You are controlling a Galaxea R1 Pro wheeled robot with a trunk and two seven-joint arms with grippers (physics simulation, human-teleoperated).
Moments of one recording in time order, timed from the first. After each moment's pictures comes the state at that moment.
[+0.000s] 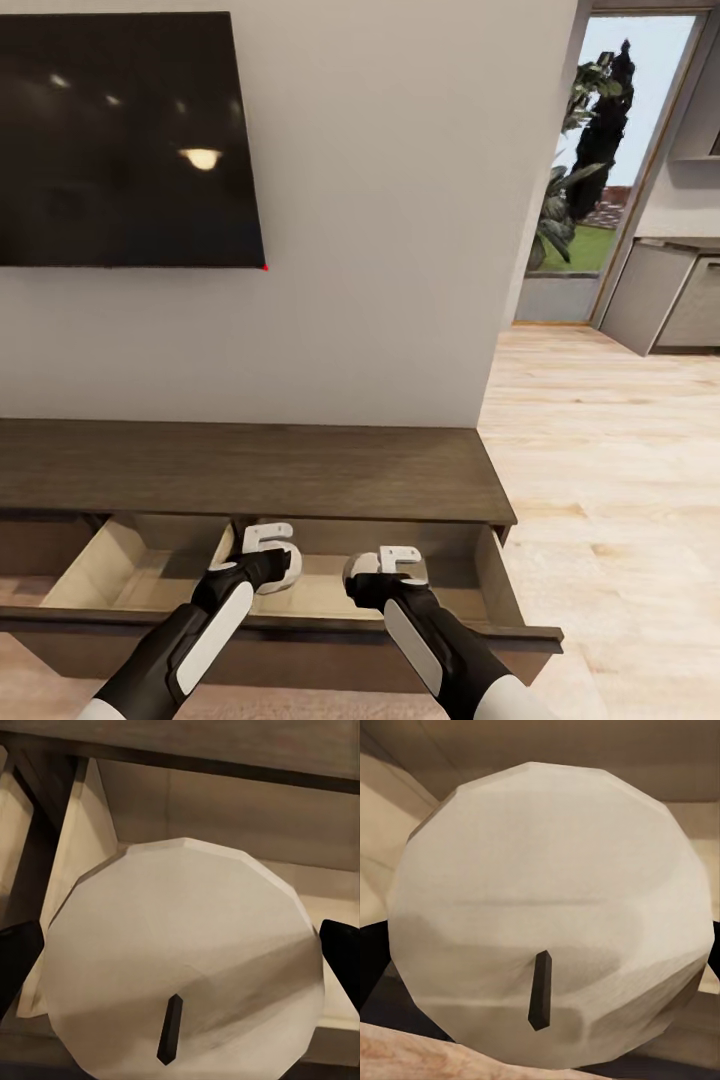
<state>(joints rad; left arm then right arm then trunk) -0.44 0.11 -0.44 -1.10 0.64 0.51 0.45 -0.53 0.17 0.52 -0.73 -0.56 0.39 -0.30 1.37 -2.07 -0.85</state>
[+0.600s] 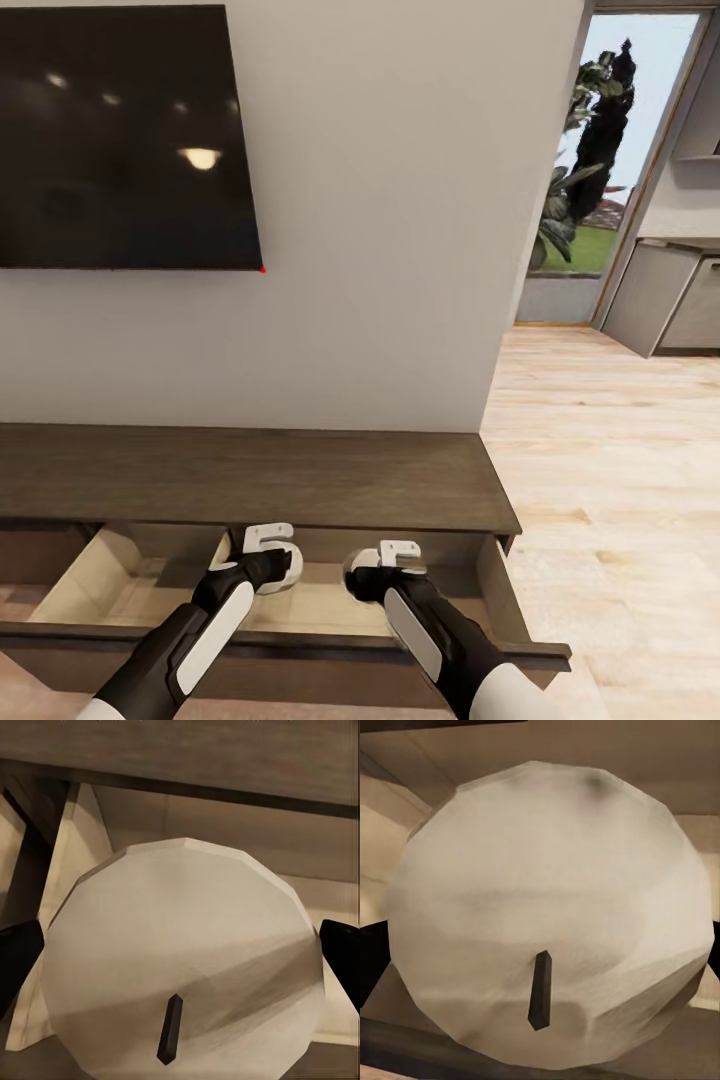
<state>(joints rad) -0.44 0.11 -0.45 -1.11 0.64 0.51 0.45 -0.56 0.17 0.52 -0.73 -0.59 0.43 -0.31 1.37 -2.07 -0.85</state>
